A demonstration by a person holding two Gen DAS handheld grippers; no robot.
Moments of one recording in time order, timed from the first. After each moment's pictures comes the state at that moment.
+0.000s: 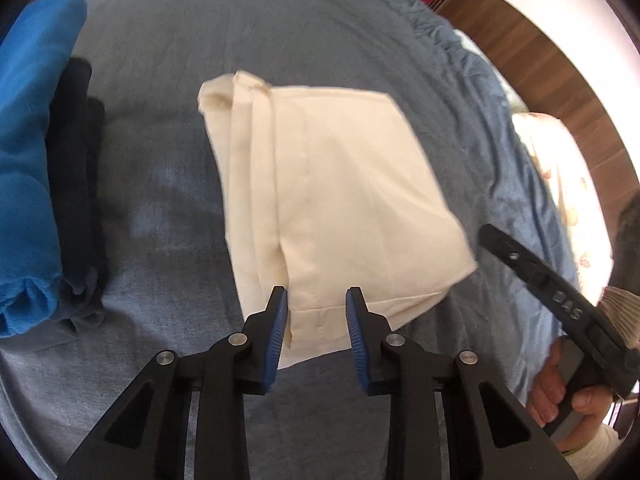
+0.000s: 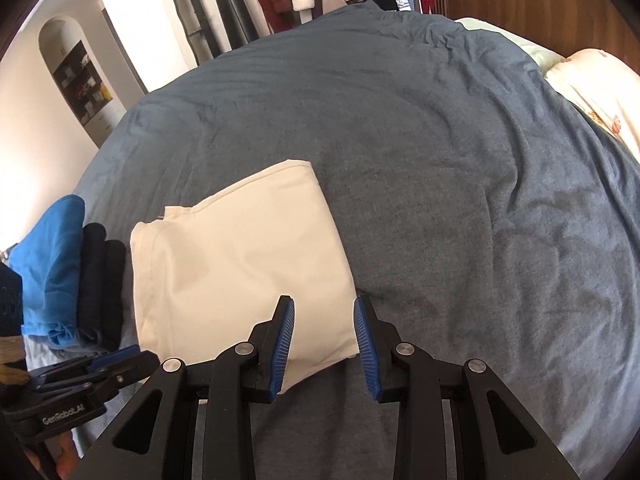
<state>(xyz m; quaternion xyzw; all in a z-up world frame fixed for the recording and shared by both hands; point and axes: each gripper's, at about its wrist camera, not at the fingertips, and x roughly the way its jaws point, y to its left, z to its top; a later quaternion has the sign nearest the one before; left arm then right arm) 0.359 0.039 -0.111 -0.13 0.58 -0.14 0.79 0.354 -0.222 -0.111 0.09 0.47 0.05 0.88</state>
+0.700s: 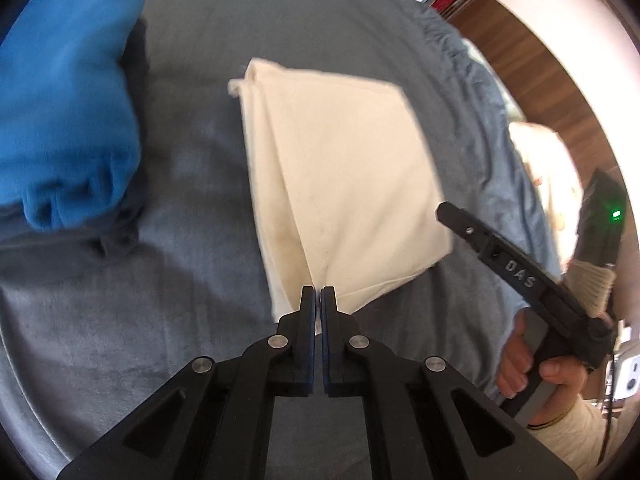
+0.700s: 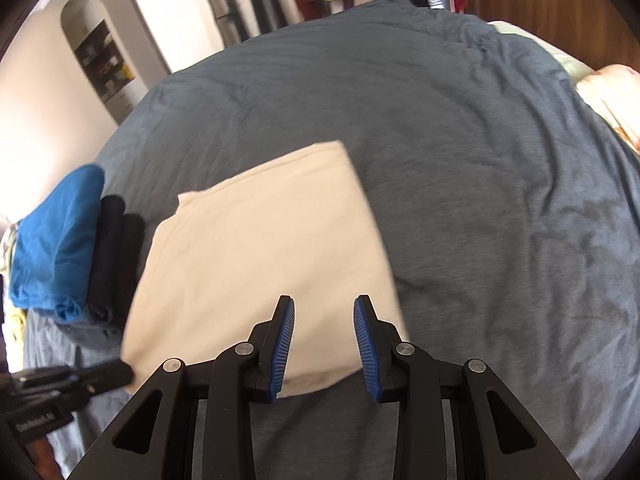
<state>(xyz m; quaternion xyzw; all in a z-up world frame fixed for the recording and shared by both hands) 0.321 0.066 -0.108 -0.16 0.59 -0.13 0.78 0.354 -0.194 -0.122 0.07 0.48 0.10 0.87</state>
